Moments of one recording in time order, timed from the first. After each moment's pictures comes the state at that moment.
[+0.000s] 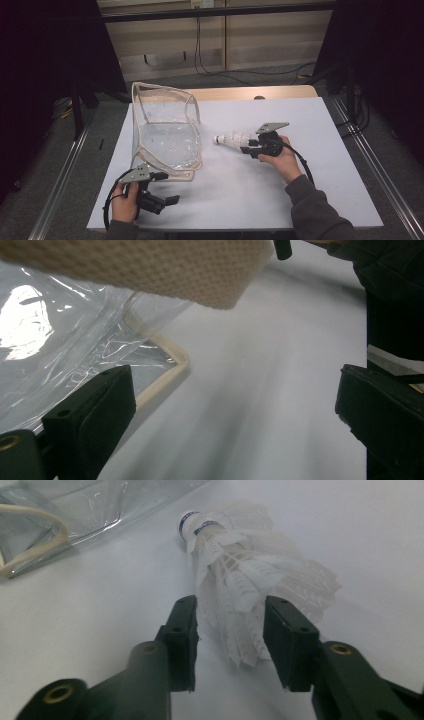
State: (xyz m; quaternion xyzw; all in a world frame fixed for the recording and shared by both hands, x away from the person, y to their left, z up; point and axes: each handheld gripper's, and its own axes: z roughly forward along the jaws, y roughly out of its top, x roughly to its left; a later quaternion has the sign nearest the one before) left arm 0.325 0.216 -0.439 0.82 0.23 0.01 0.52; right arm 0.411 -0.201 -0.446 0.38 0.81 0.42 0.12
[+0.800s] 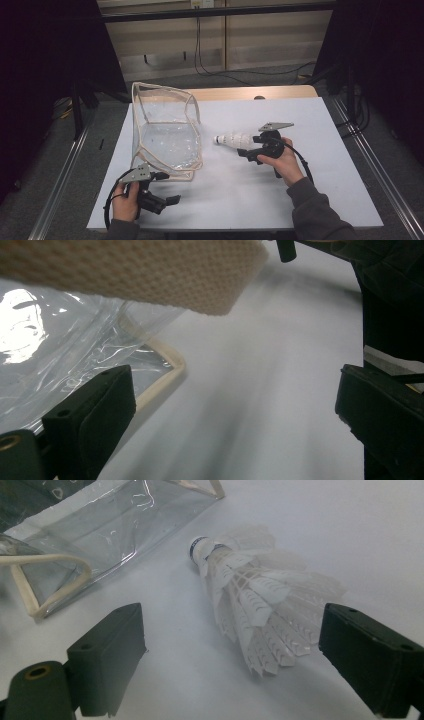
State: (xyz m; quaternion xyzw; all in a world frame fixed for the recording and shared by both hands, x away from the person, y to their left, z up) left arm 0.326 0.214 -0.439 0.83 0.23 0.00 0.52; right arm 0.404 -0.198 -0.439 0.43 0.77 0.46 0.10
